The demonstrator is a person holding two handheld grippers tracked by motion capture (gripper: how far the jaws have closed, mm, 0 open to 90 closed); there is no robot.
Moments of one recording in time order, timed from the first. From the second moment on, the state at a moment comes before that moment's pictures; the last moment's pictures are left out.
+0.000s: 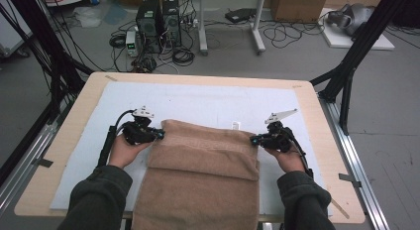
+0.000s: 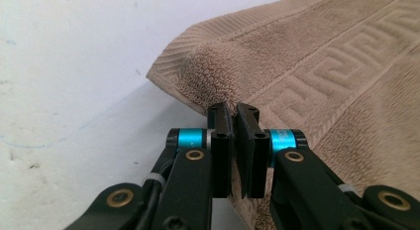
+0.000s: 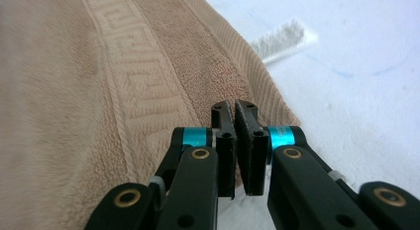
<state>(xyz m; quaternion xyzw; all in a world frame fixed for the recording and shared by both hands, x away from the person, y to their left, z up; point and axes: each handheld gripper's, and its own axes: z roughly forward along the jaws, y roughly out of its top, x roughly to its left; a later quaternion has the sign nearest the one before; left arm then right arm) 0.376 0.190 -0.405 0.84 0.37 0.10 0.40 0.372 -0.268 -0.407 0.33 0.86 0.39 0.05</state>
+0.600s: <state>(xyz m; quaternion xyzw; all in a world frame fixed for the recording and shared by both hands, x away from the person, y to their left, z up) 0.245 0.228 -0.402 0.84 0.28 0.04 0.47 0.249 -0.264 -0.383 0.20 0.86 0.46 -0.04</state>
